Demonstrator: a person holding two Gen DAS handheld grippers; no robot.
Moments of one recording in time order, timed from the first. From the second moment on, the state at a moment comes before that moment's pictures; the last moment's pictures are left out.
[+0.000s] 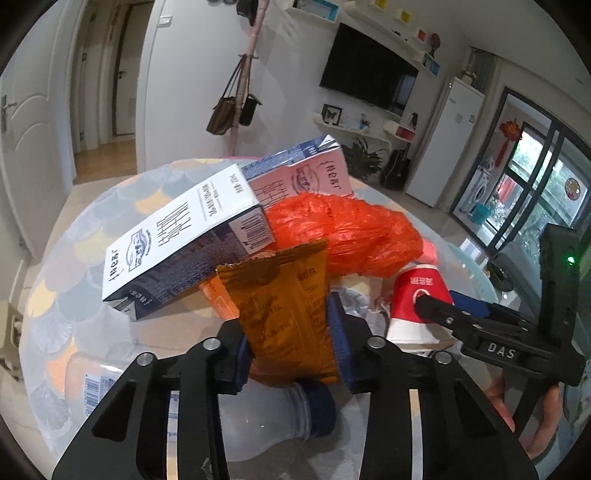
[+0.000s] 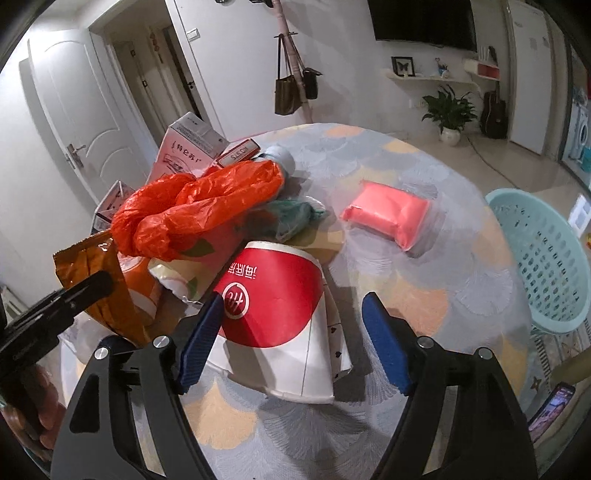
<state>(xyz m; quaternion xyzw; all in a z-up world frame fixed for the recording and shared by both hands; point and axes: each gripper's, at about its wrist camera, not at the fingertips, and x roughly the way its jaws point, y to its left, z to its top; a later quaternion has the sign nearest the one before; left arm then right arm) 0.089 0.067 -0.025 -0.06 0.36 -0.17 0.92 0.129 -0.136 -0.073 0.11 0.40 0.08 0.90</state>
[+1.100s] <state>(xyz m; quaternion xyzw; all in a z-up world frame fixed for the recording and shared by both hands) 0.048 -0.024 0.032 -0.04 0.29 -0.28 0.91 0.080 -0.220 -0.033 0.15 0.34 0.12 0.92</state>
